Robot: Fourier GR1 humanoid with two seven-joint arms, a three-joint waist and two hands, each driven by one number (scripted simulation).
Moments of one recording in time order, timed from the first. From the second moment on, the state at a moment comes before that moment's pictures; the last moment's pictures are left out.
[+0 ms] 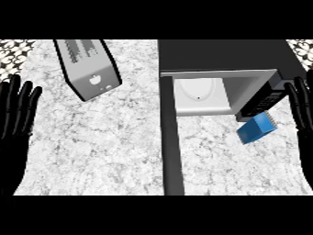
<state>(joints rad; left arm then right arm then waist) 0.02 0.10 -0.02 -2.10 0.00 -0.01 0.01 -0.01 -0.12 0.02 -2.10 0.01 0.00 0.02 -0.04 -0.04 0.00</state>
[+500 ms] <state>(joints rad) 0.10 0.08 -0.01 -2.18 0.17 -0.08 0.07 -0.03 -0.24 -0.19 -2.09 -0.21 0.12 0.08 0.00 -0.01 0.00</state>
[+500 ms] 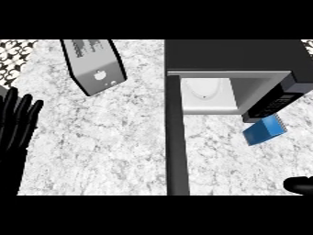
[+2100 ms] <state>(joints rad) 0.60 0.10 0.27 -2.35 0.48 -0.43 0.03 0.02 -0.22 -0.34 -1.49 -0.01 0.13 -0.26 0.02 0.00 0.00</state>
